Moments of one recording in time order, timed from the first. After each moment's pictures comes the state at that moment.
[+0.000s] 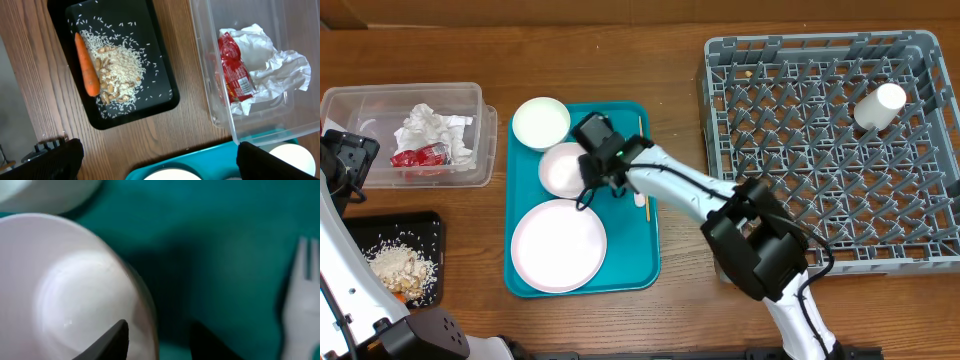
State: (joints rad) left arm 0.57 1.62 1.87 -1.54 -0.19 -0.78; right arm 0.77 2.25 1.69 -0.55 0.02 0.50
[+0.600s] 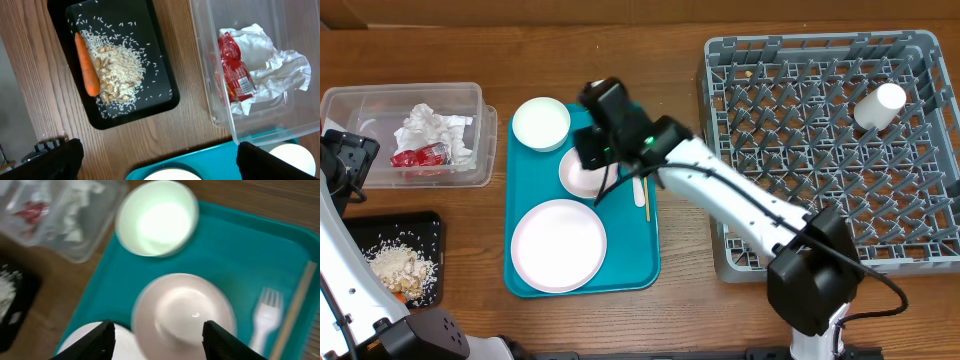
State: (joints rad) left arm 0.57 1.62 1.87 -1.54 -0.19 -0.78; right arm 0.78 1.99 1.70 -0.58 -0.08 0.37
